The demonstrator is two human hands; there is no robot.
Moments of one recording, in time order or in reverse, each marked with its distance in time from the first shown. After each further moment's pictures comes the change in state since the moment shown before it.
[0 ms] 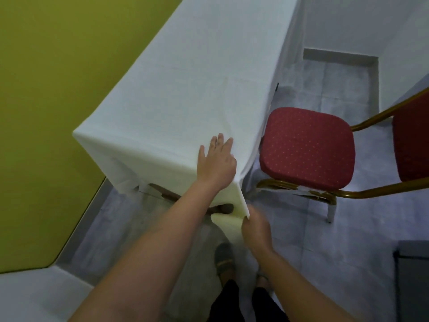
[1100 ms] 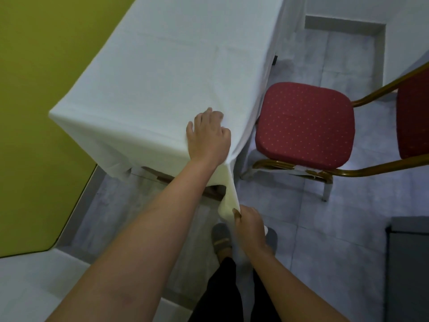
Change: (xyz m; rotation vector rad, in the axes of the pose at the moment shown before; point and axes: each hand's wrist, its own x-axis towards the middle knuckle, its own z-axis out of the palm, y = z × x) left_hand 0.013 0.010 0.005 -0.071 0.252 -0.078; right_hand -0.018 0.036 0.032 0.056 0.045 -0.023
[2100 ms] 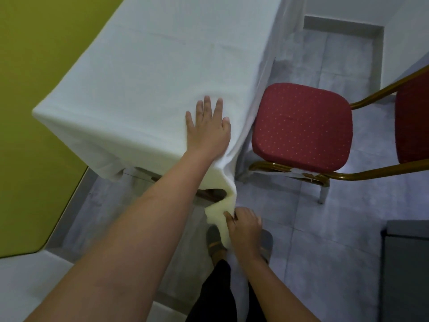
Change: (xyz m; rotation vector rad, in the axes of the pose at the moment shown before) left_hand 0.029 0.008 0.015 0.082 -0.215 -0.013; right_hand 0.003 0.002 -0.001 -0.168 0.122 -0.086
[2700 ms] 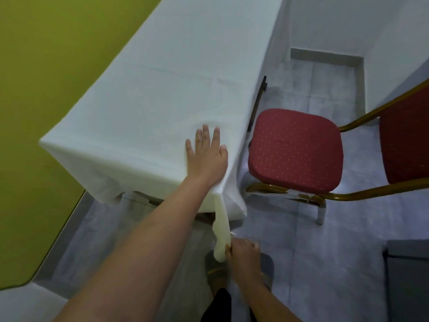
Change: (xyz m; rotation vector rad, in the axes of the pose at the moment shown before) left_hand -0.001 -0.001 0.000 -0.011 -0.030 0.009; right_hand -0.002 0.019 0.016 -0.164 -0.159 -0.075
